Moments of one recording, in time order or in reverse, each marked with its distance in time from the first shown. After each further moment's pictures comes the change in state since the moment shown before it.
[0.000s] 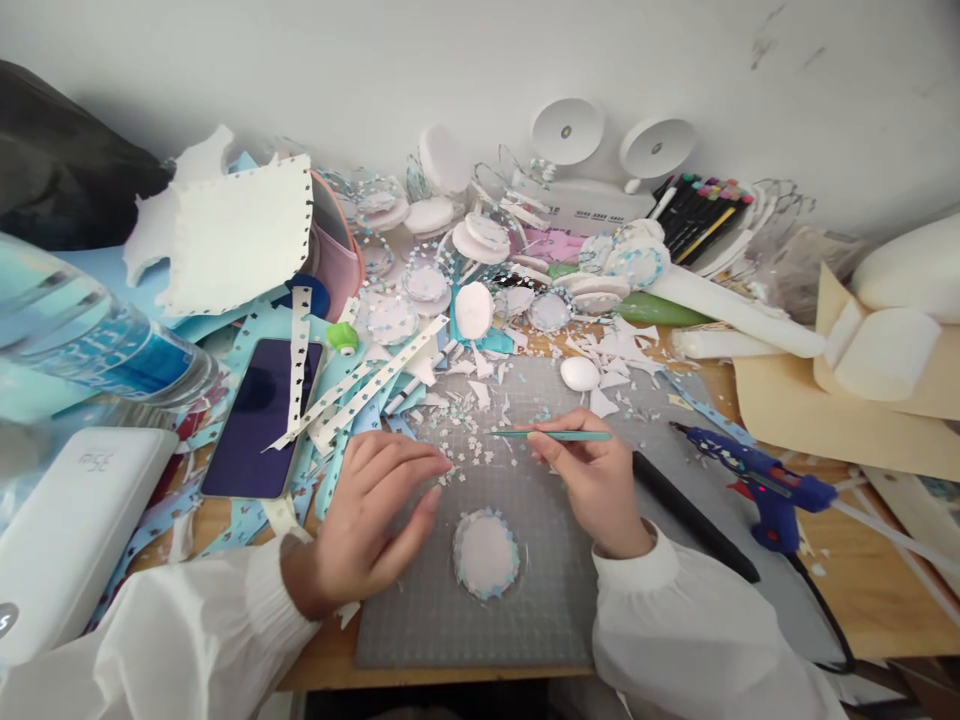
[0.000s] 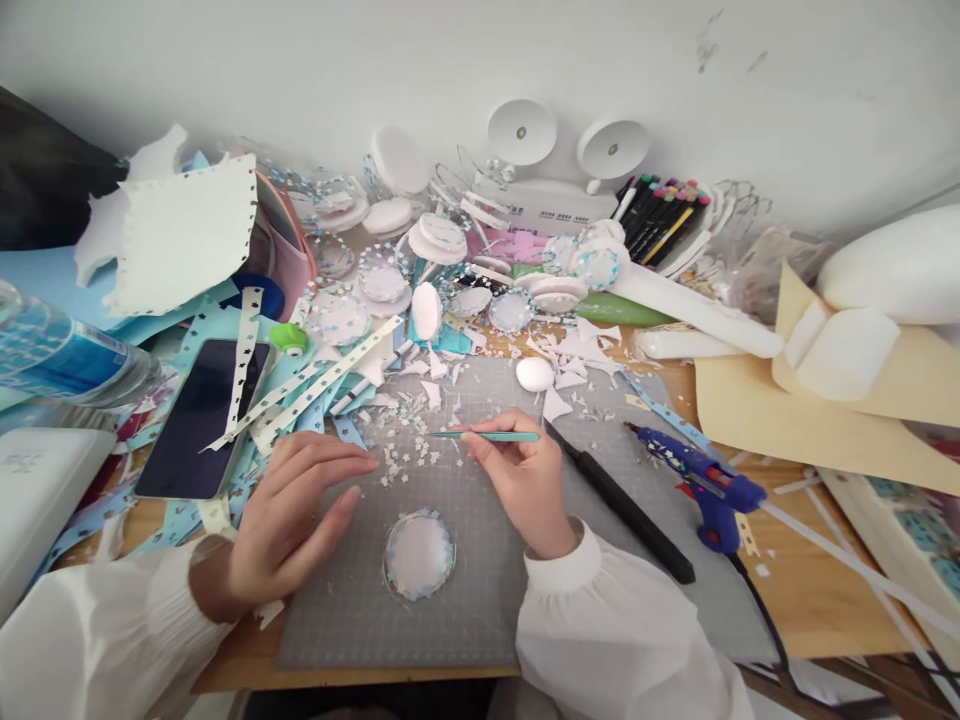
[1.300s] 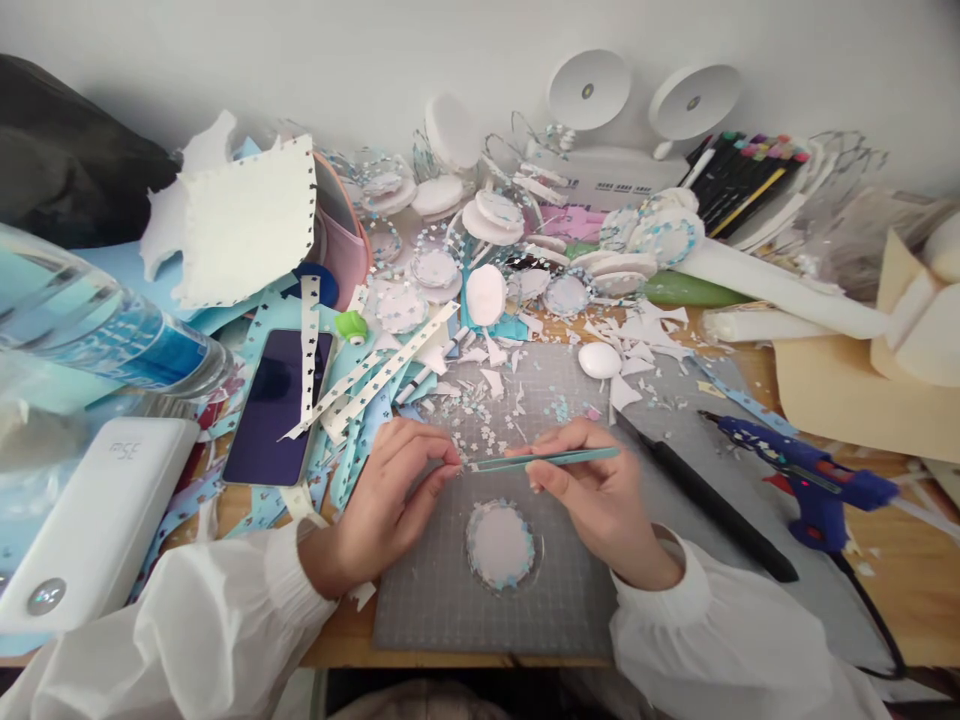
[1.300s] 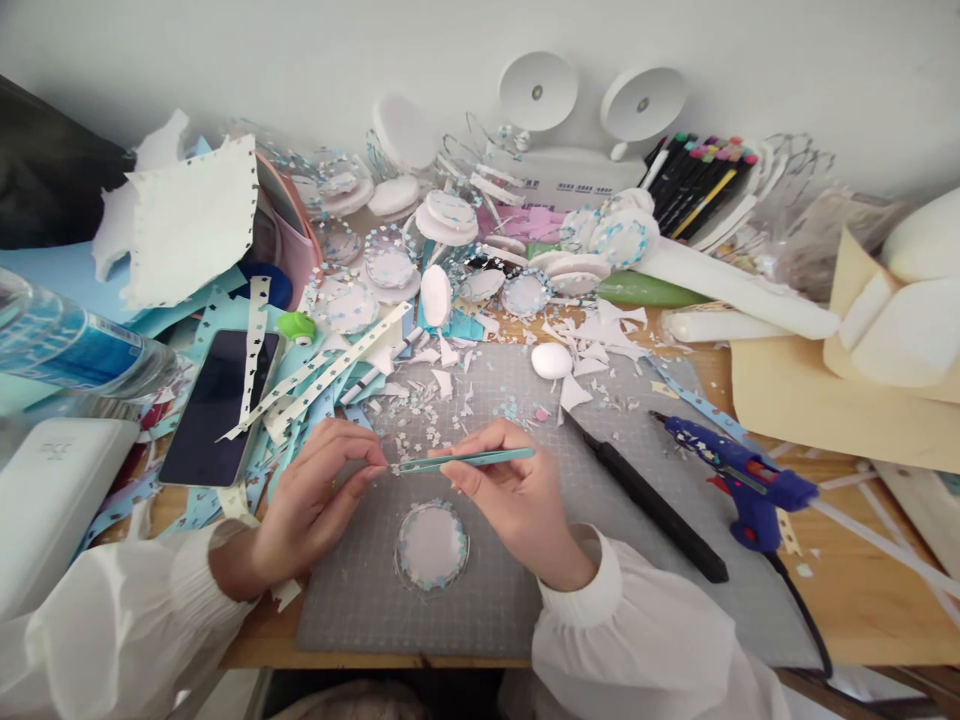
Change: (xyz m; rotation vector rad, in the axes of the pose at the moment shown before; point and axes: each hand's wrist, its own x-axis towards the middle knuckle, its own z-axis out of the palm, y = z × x) left_hand 0.001 -0.004 0.008 -0.143 -0.090 -0.172; right_hand -0.020 -0.009 0.012 0.311 -0.227 0.058
